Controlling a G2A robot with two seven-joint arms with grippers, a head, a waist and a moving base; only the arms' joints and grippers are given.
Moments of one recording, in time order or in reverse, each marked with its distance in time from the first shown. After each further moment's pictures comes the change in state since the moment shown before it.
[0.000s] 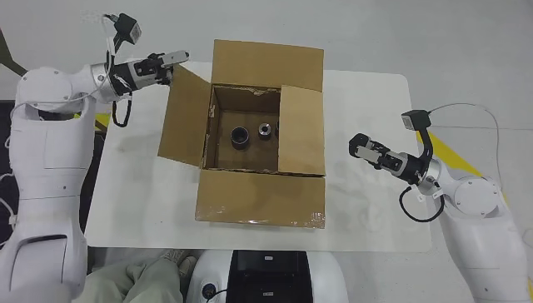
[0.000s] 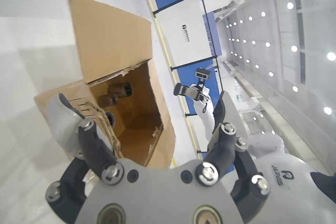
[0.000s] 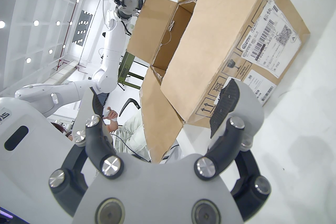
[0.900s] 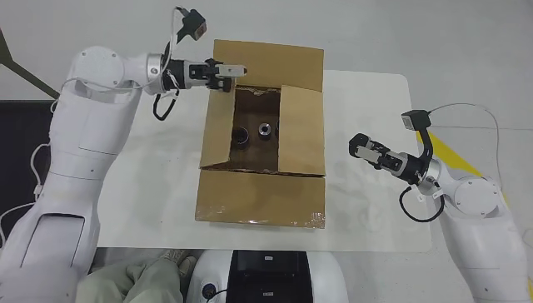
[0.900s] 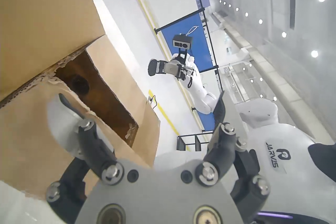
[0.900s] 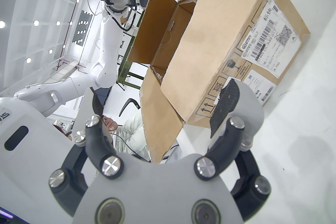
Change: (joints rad) left arm -0.166 -0.045 0.330 -0.016 -0.042 -0.010 -0.025; right arm 0.000 0.000 0.000 0.000 0.000 0.000 0.000
